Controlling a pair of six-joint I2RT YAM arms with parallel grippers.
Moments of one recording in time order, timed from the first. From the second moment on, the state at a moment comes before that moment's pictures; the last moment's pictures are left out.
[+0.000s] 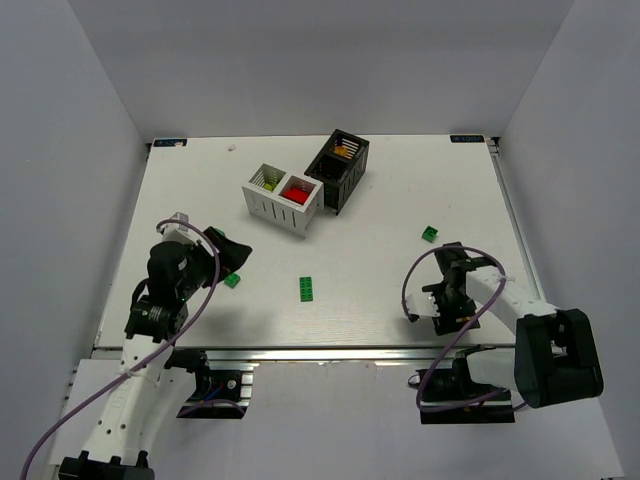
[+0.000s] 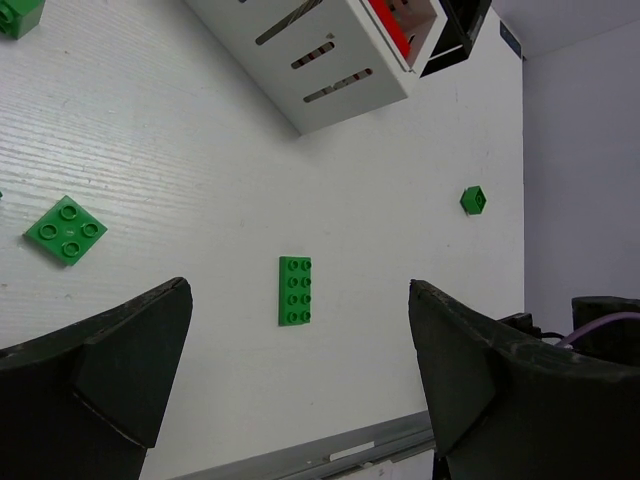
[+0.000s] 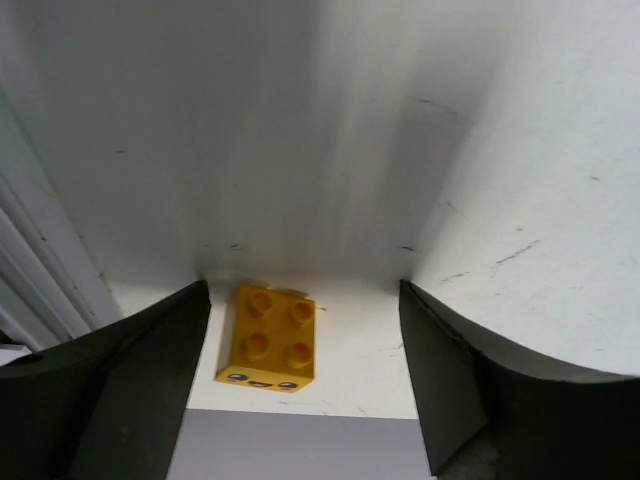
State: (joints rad) left arm -0.15 0.61 0.60 -0.43 0.20 -0.73; right arm 0.22 1.23 0.56 -0.88 0.04 -1.59
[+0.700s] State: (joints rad) left arm -0.15 0.42 0.56 -0.45 0.16 -0.76; right arm 0.27 1.48 1.01 -0.83 -0.23 -1.28
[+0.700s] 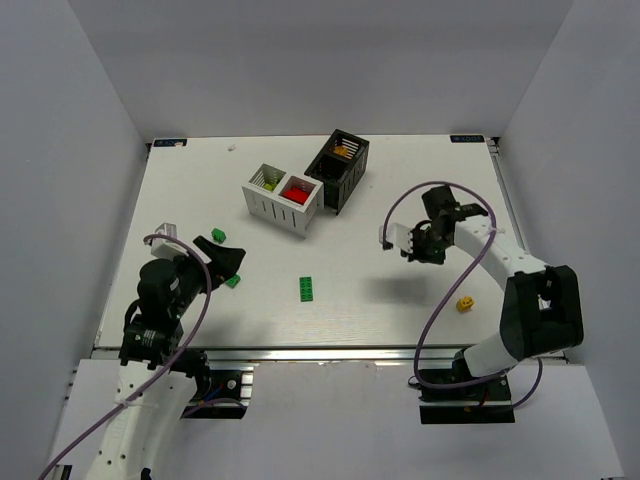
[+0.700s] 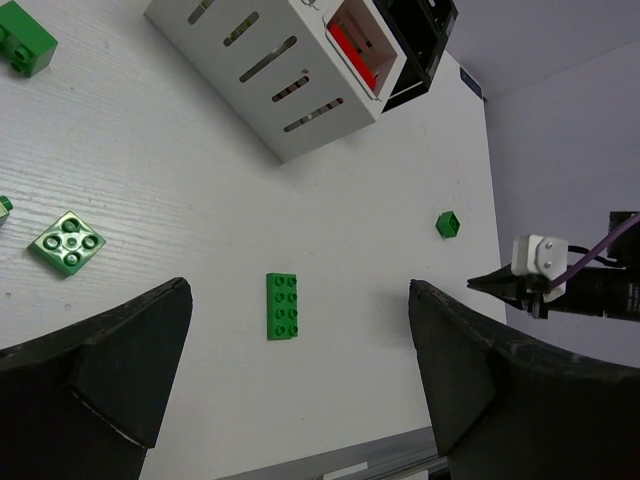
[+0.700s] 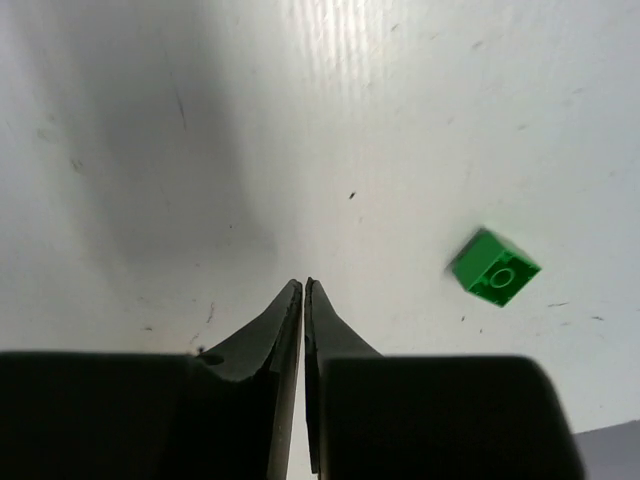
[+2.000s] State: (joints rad) left arm -0.15 0.48 0.45 -0.26 0.18 -0.76; right arm 0.26 1.41 0.79 -1.06 0.13 -1.32
